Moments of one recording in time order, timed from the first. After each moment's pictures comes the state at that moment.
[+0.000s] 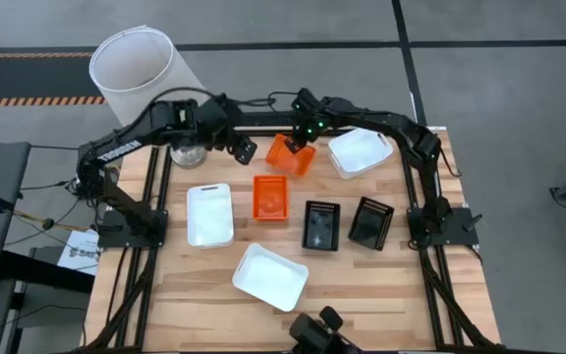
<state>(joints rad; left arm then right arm) 0.27 1.54 1.91 -1.28 -0.31 -0.53 -0.63 2.08 1.71 -0.68 -0.15 0.20</state>
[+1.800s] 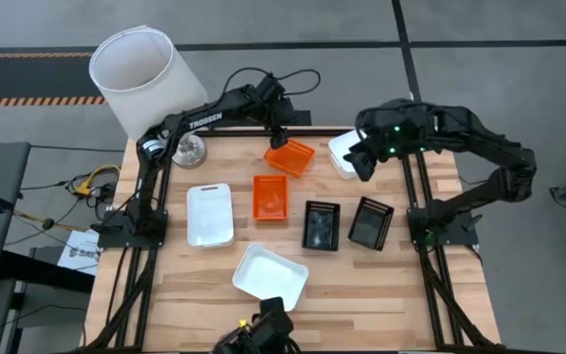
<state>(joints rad) 0.65 2.10 1.86 -0.66 0.22 0.42 -0.20 1.29 1.73 -1.19 0.09 0.47</state>
